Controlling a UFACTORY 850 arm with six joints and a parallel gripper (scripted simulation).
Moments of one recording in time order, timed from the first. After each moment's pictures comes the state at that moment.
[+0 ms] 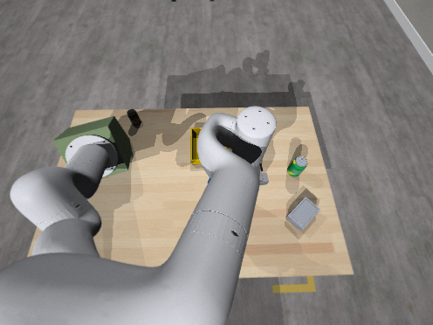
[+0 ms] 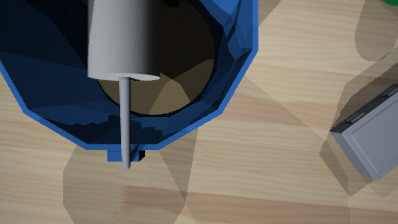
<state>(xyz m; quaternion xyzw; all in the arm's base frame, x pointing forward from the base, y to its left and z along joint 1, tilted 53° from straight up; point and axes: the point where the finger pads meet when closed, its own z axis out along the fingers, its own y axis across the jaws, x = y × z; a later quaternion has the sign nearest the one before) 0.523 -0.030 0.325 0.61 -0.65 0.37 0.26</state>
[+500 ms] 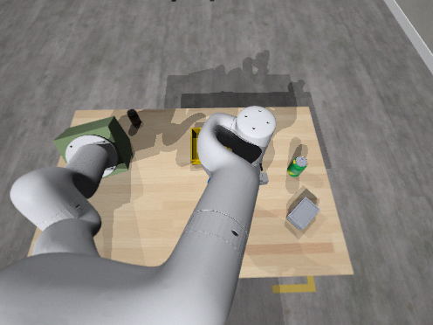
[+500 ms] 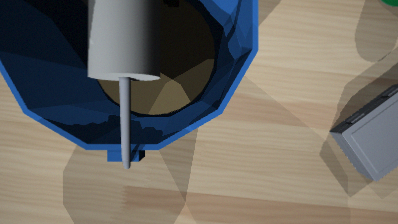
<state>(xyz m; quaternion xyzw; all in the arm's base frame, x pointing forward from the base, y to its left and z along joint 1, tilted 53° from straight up) 0.523 -0.030 0.324 0.61 -0.65 0.37 0.26</state>
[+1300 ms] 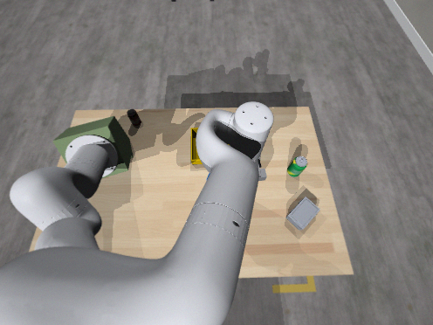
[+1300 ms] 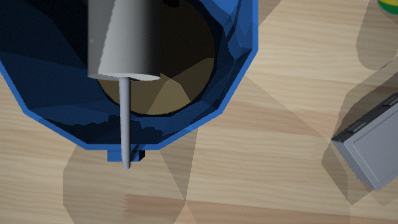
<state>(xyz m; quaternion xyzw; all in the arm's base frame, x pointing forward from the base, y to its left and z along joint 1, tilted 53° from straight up) 0.522 -0.022 0.314 0.61 -0.65 0.37 0.25</state>
